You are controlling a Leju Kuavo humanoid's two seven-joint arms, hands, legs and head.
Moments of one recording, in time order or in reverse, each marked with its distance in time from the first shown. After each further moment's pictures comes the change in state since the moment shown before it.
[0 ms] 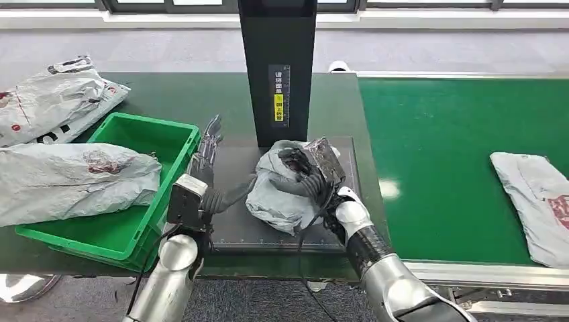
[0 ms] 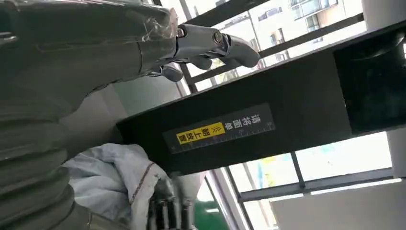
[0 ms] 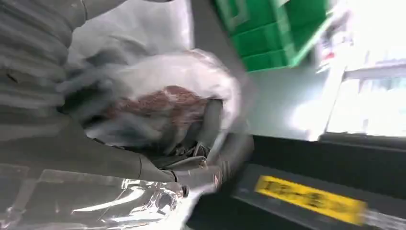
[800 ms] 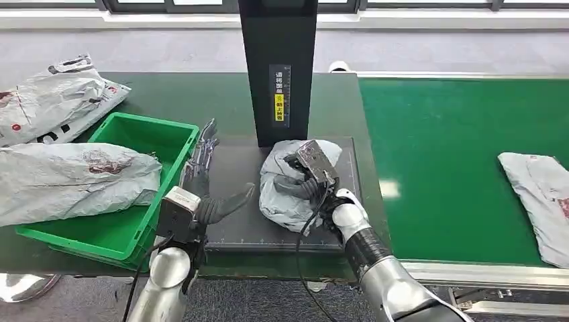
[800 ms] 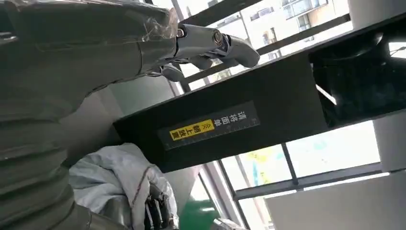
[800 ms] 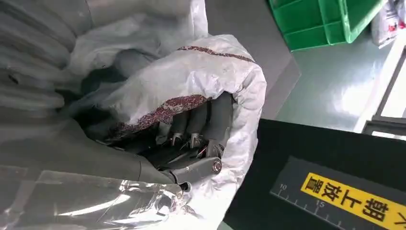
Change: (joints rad) left arm 0.083 -0.019 0.001 -0.168 -0.055 -0.058 0.058; right arm -0.006 0.020 0.000 0.057 0.111 -0.085 0.126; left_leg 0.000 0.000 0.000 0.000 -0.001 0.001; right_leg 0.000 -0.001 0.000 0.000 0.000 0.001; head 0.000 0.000
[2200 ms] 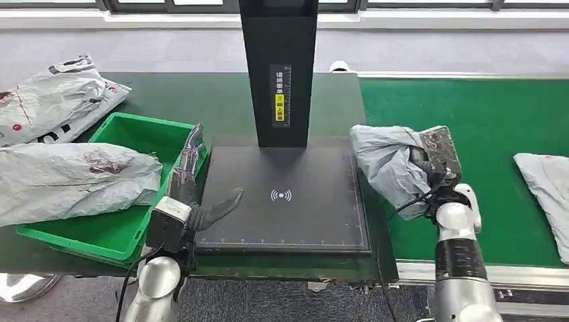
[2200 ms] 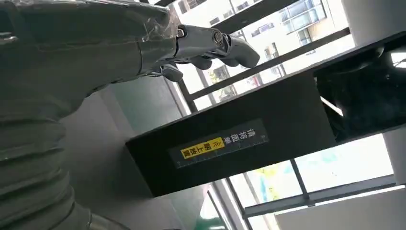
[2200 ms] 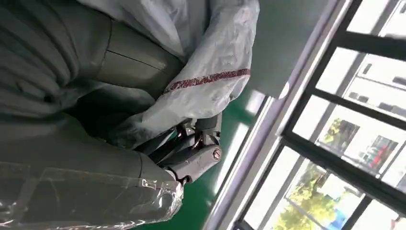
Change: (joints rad) left arm 0.081 -0.016 0.065 -0.094 -0.085 -0.030 -0.003; right arm 0.159 -0.228 -0.460 -0.507 0.345 -0.025 0.043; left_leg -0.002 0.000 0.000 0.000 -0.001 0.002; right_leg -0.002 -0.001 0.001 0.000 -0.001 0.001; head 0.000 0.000
